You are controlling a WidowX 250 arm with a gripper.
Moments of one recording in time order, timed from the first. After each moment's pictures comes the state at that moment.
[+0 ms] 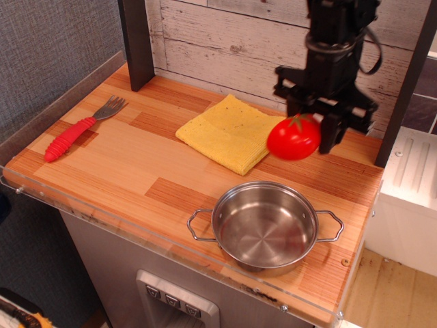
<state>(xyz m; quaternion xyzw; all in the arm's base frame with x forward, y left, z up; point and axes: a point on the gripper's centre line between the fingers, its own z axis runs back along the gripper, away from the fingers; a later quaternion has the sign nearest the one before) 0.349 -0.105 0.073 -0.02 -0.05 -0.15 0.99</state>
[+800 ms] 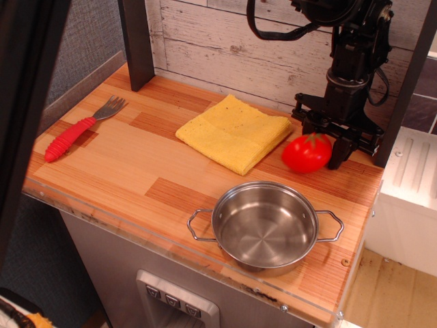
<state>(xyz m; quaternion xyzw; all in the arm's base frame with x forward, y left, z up) 0.390 -0.113 0.010 0.00 -0.01 -0.14 0.99</state>
